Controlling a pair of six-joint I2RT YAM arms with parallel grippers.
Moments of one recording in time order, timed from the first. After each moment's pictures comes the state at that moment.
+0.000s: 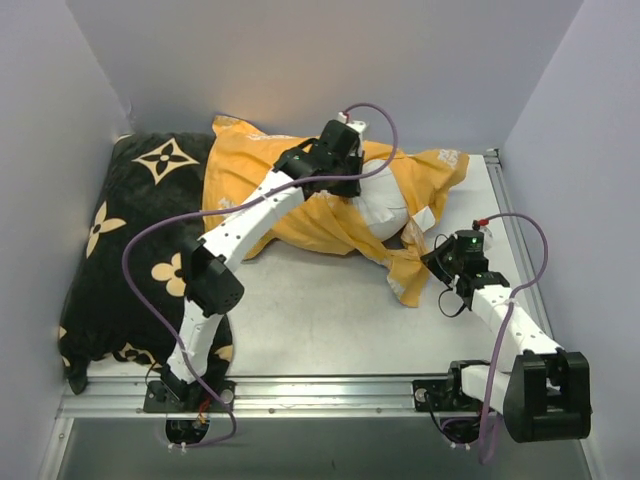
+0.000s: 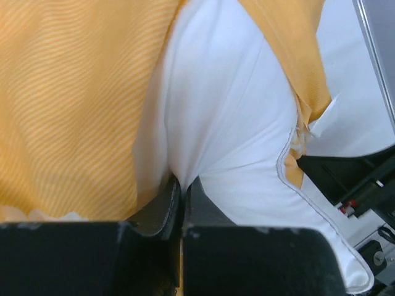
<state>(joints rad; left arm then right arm) -0.76 2.19 2.36 -0.87 -0.04 -0.41 0.06 1.09 0.52 -0.14 -0.01 0.78</state>
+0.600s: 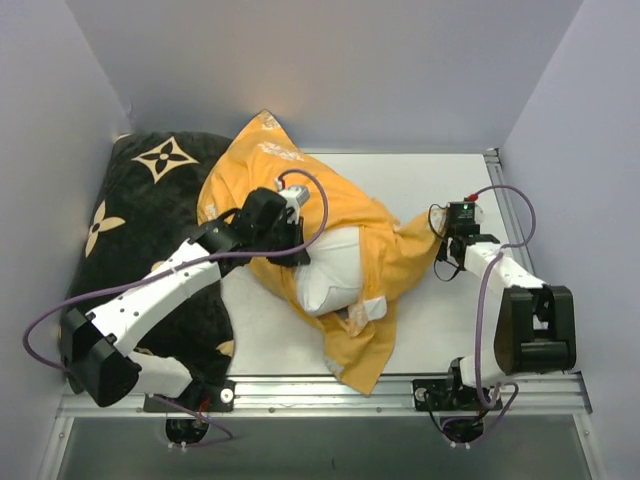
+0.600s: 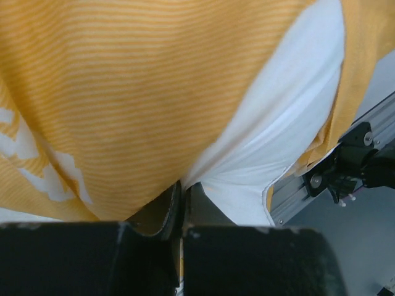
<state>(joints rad) -0.72 1.37 1.31 -0.68 0.13 -0.46 0.02 1.48 0.79 -0.16 -0.04 0.76</state>
